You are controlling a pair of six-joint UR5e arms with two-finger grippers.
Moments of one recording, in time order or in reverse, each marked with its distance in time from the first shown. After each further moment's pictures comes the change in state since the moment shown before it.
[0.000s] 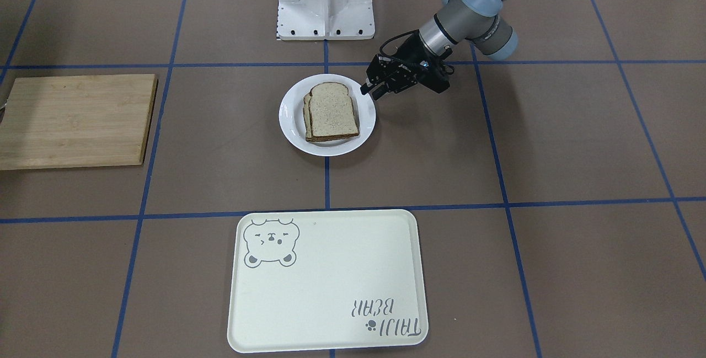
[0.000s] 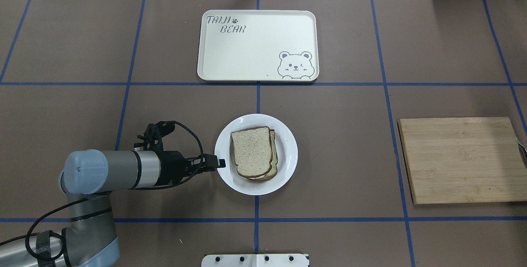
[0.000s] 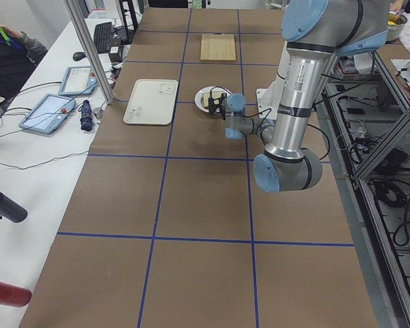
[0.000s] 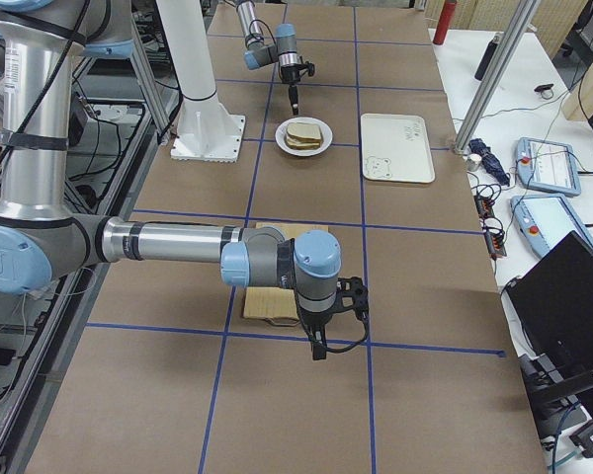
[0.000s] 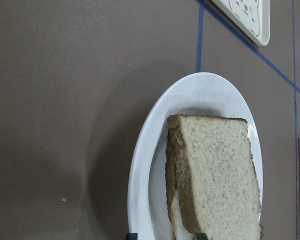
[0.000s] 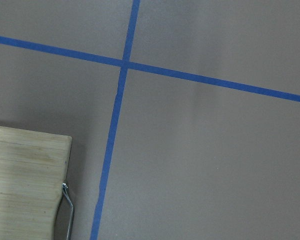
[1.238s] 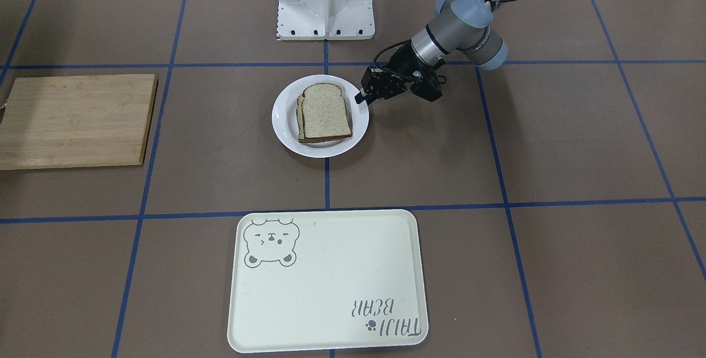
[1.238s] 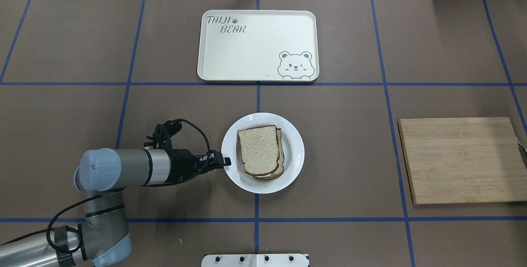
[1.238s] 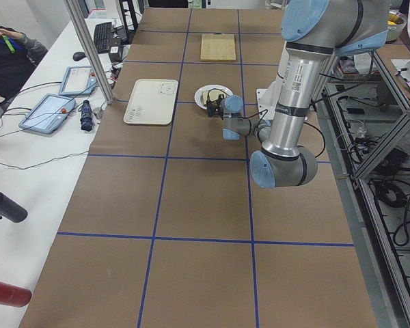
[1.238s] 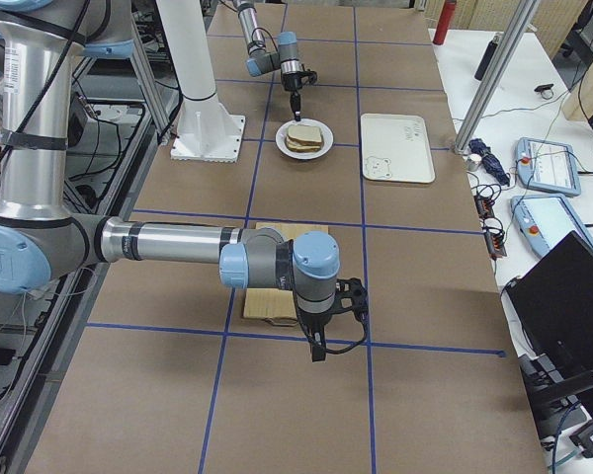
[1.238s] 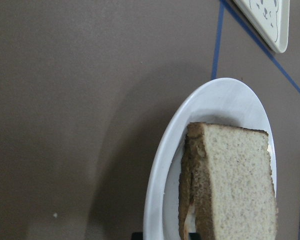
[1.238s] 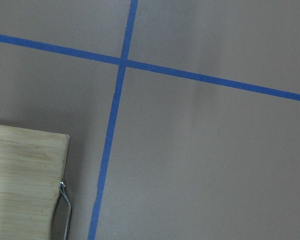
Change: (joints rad) left arm 0.001 -0.058 0.098 -0.066 0.006 -0.094; right arm 0.000 -0.003 -0.002 0.004 -0.003 -0.002
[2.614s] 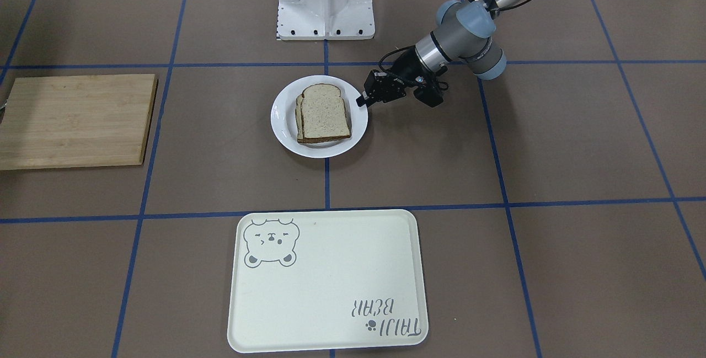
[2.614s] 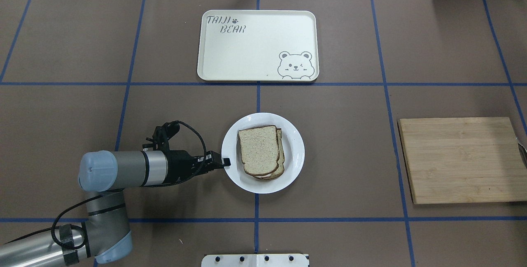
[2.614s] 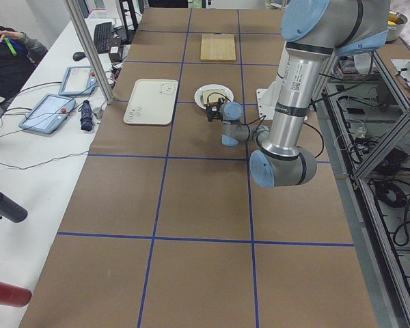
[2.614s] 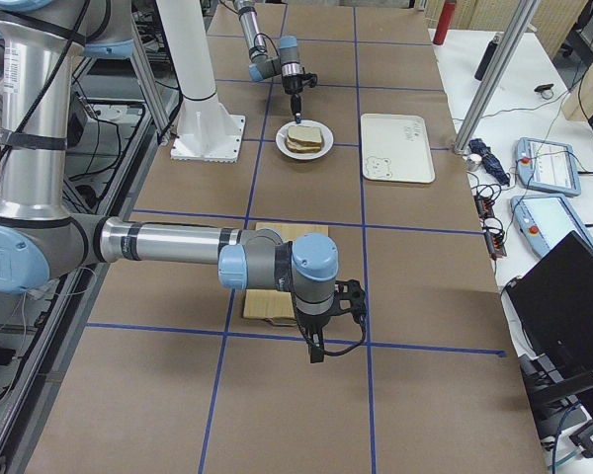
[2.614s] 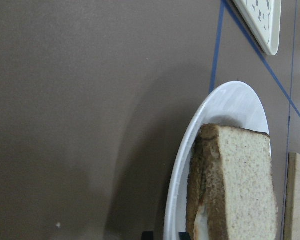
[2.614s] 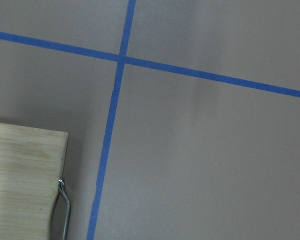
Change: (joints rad) left arm 0.001 -0.013 0.077 -0.137 0.000 -0.007; right arm 0.000 -0.004 -0.002 0.000 0.000 0.000
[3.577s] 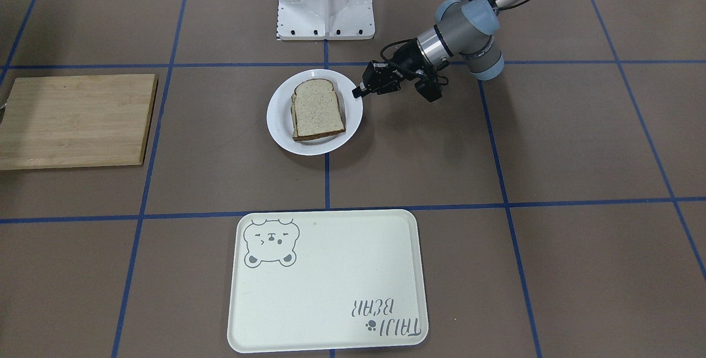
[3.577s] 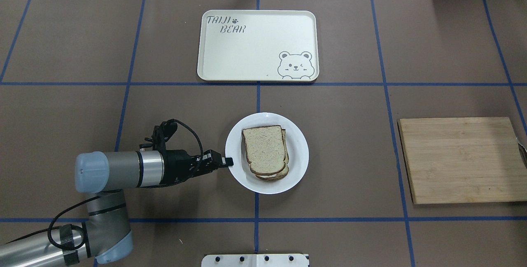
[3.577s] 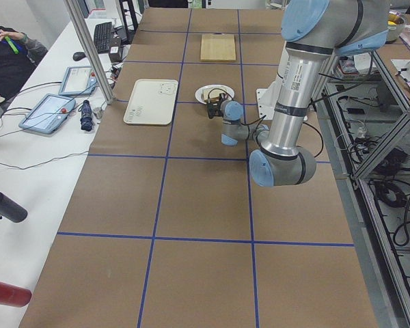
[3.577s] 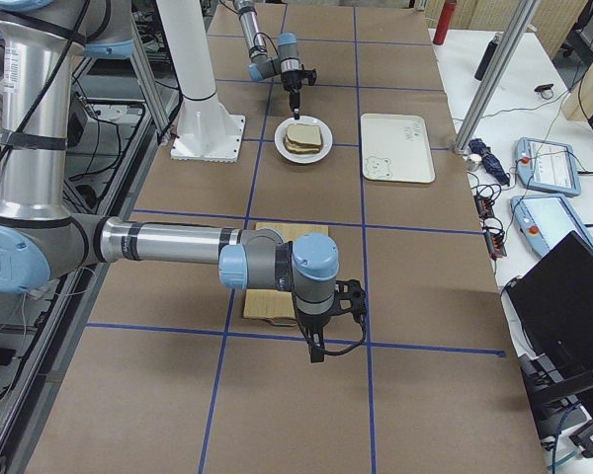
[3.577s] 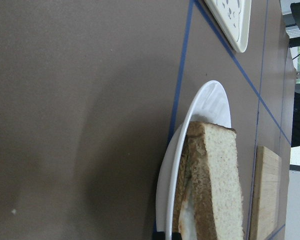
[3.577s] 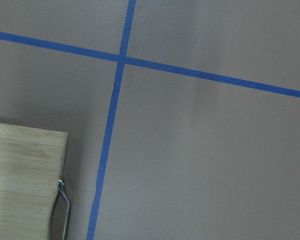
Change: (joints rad) left arm -0.001 0.000 -0.011 -0.108 0.000 -0.044; right arm -0.001 0.001 0.000 0.000 -0.002 0.001
